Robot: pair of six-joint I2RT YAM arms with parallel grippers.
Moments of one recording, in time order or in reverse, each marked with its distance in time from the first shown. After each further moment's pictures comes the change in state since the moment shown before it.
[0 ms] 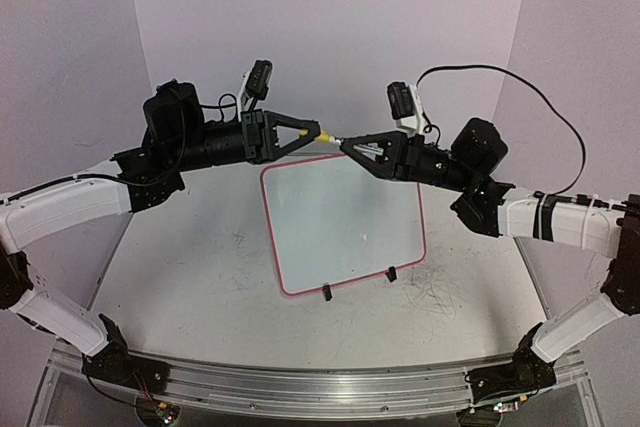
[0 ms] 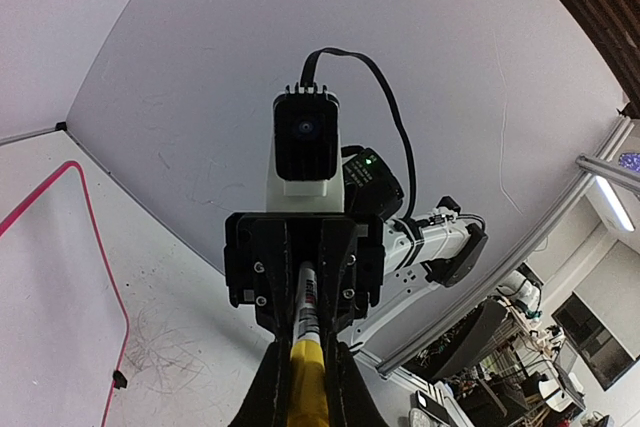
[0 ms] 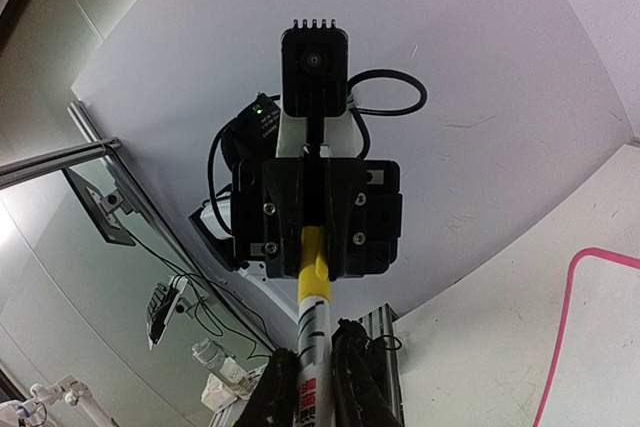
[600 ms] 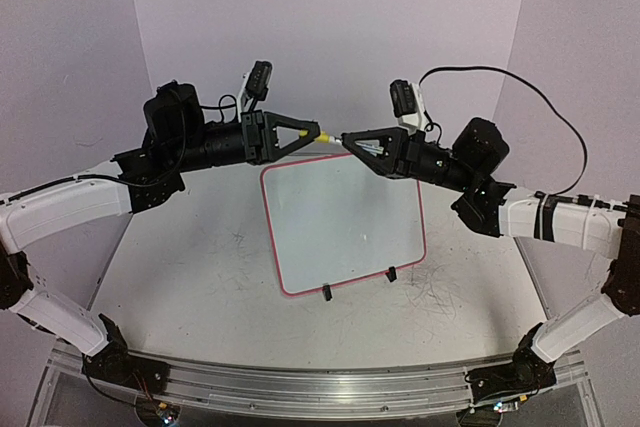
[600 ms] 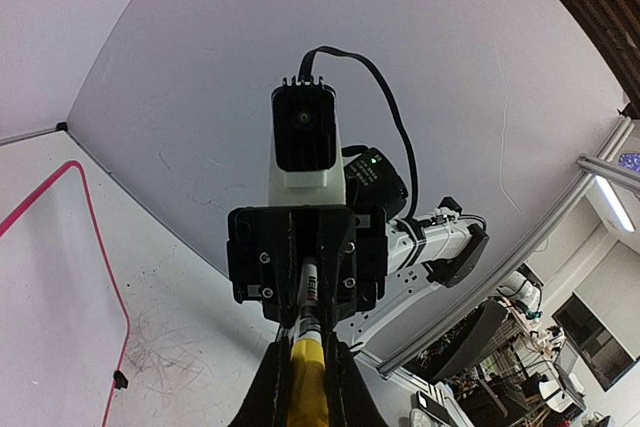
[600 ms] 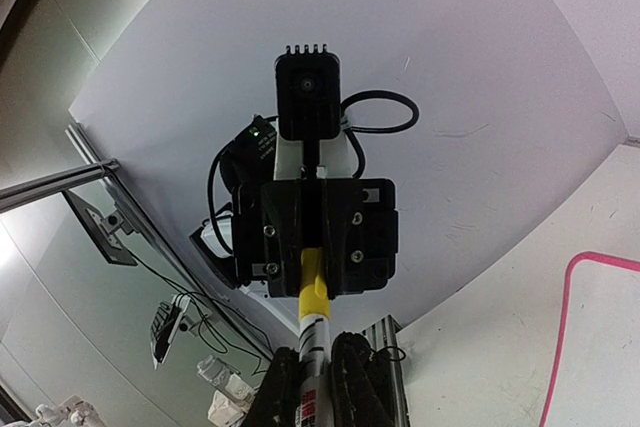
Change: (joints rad) left arm 0.002 0.000 -0.007 0.007 0.000 0.000; right arm 0.000 -0.005 0.000 0.008 0.045 0.041
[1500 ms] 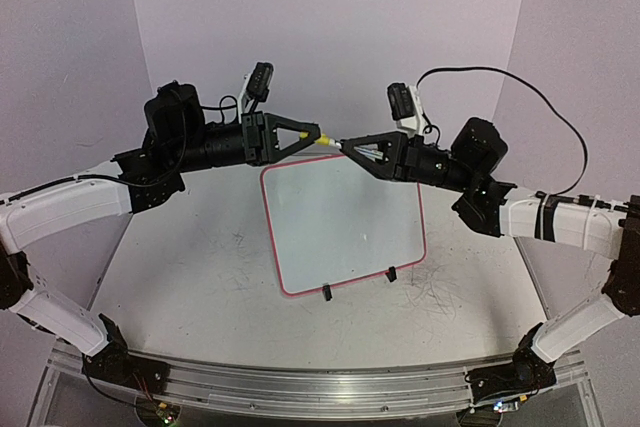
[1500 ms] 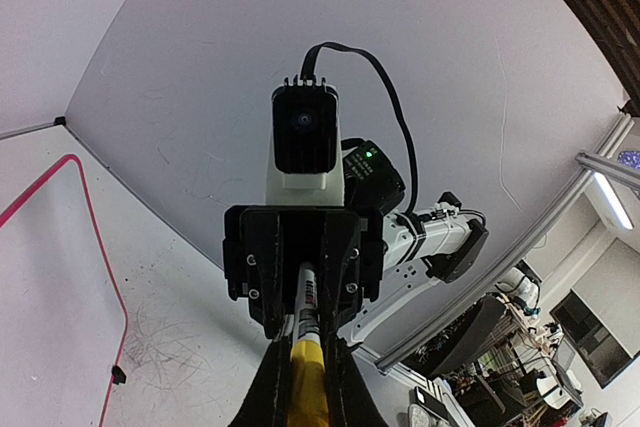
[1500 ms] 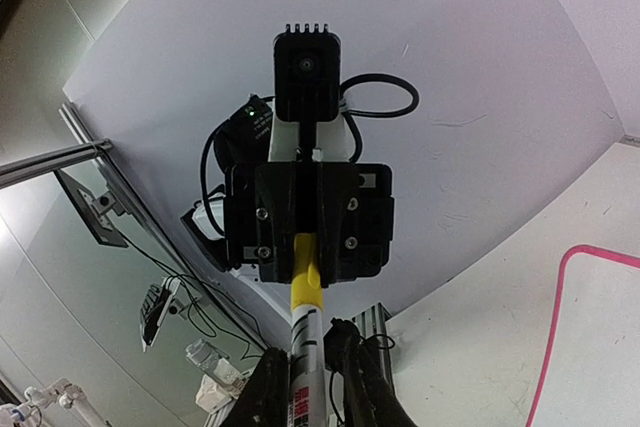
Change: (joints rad) left arm 0.000 0.000 0.000 -0.008 0.010 0.000; right arm 0.000 -0.004 0.000 -0.045 -0.032 -0.064
